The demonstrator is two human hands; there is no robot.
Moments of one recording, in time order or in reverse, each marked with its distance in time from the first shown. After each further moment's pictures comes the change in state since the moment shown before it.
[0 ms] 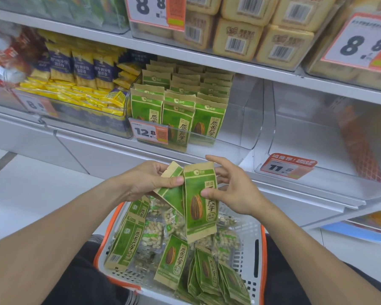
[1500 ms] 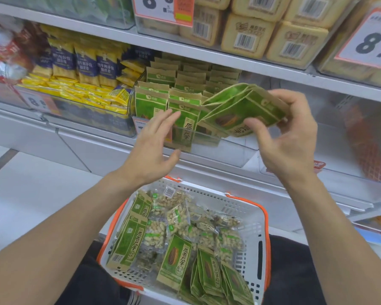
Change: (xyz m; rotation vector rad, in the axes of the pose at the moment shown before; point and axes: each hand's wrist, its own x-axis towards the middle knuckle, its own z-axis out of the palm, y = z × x) left_hand 0.010 0.023 -0.011 0.909 0.597 0.705; right_hand 0.010 -0.077 -0.054 -0.203 0.682 -0.665
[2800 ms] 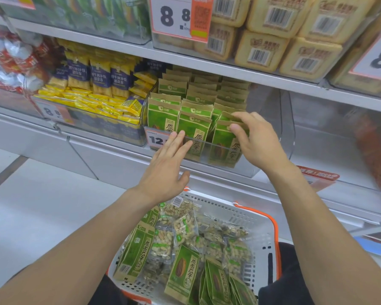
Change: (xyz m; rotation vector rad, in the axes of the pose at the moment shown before) left_hand -0.010 -0.013 0.020 0.178 -0.165 -0.069; right_hand 0.029 0.038 0.053 -0.464 -0.439 0.173
